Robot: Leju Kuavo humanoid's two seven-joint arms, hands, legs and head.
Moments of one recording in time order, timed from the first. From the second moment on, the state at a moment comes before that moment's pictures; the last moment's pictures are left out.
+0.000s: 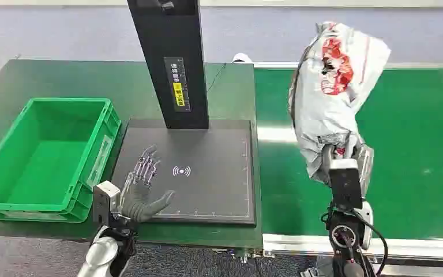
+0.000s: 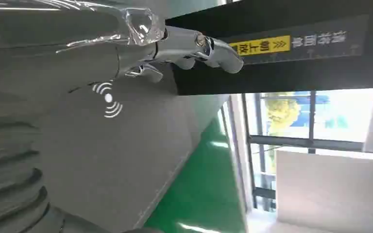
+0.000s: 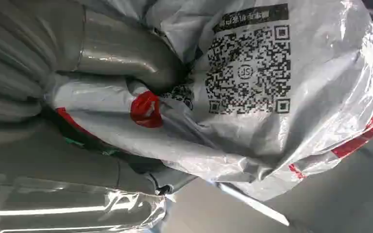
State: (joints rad) left arm -0.12 -0.09 -0.21 -1.34 0.03 -0.25 -0.38; right arm -0.19 -0.01 0.10 -1.45 0.41 -0.51 -0.36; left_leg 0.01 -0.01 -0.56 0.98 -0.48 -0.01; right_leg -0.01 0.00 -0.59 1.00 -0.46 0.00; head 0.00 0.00
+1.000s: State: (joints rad) left arm -0.17 -0.10 -0.17 -1.37 0.04 -0.03 -0.46; right arm -0.27 -0.14 0.47 -1.34 0.52 0.37 -0.14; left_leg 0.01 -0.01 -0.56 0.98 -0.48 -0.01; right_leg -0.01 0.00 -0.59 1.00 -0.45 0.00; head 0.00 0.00
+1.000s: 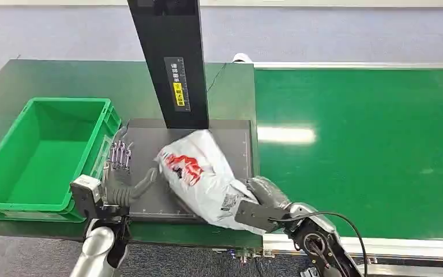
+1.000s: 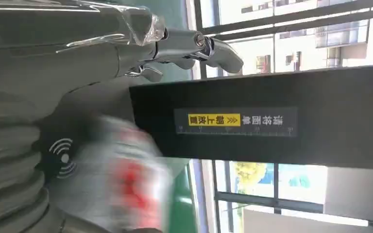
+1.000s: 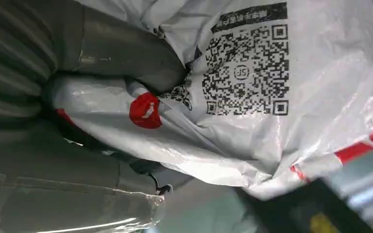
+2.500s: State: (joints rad) left arm -0.21 -0.02 -0.44 -1.22 -0.45 -0.38 -0.34; right arm -0.29 -0.02 0.39 -1.12 0.27 0.15 -0.35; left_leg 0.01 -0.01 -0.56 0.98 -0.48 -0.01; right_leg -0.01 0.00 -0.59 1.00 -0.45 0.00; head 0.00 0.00
